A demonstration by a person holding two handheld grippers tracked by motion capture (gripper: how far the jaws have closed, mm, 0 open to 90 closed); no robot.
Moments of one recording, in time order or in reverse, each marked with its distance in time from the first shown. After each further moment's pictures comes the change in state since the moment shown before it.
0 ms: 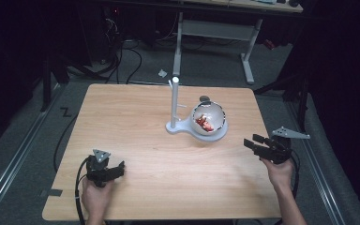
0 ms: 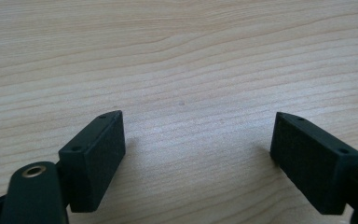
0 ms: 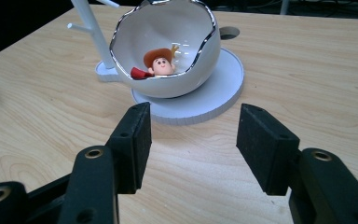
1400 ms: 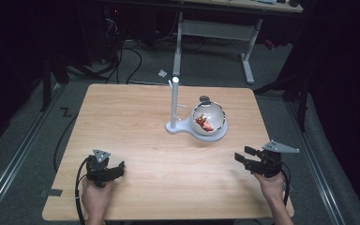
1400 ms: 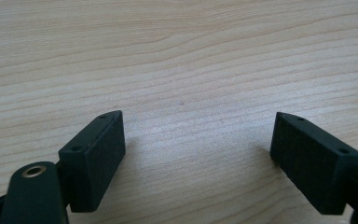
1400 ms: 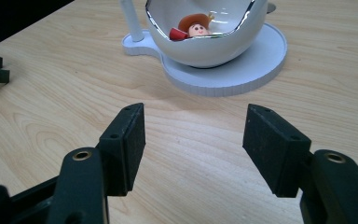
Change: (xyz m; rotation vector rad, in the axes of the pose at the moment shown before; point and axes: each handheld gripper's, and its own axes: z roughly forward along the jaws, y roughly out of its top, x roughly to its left) left arm 0.000 0.000 0.000 0.000 0.000 0.000; right arm 0.028 -0.036 0.007 0.021 0.056 -0.026
